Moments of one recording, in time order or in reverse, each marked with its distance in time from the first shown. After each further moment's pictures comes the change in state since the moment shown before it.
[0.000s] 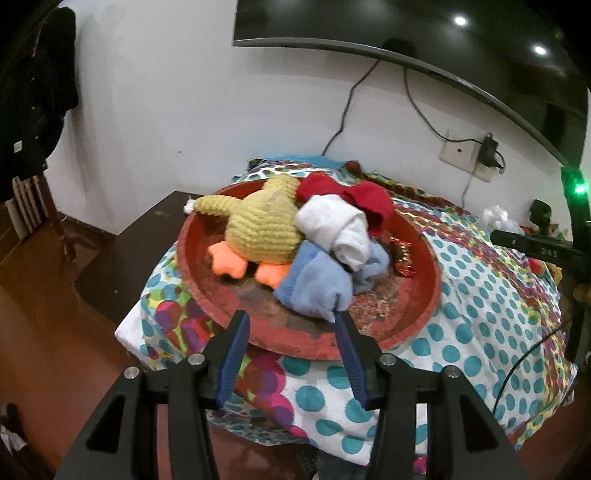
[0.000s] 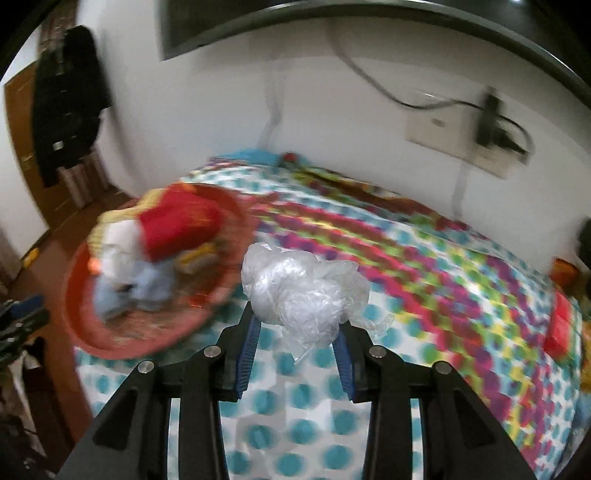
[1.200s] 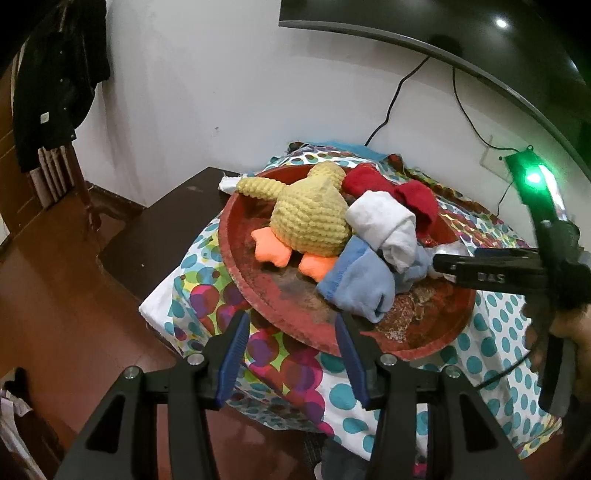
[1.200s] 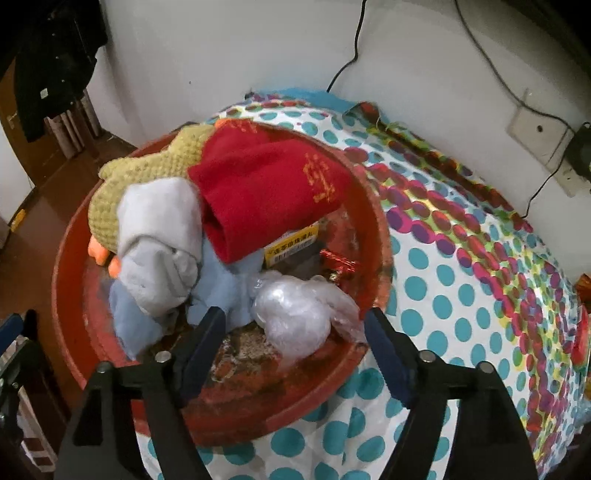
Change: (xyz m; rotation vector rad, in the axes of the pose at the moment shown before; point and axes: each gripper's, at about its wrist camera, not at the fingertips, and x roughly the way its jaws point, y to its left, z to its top) left arm 0.005 0.021 0.009 -0.097 0.082 0.112; right arm -0.098 -0.134 -0.121 -0.032 0.223 -0.120
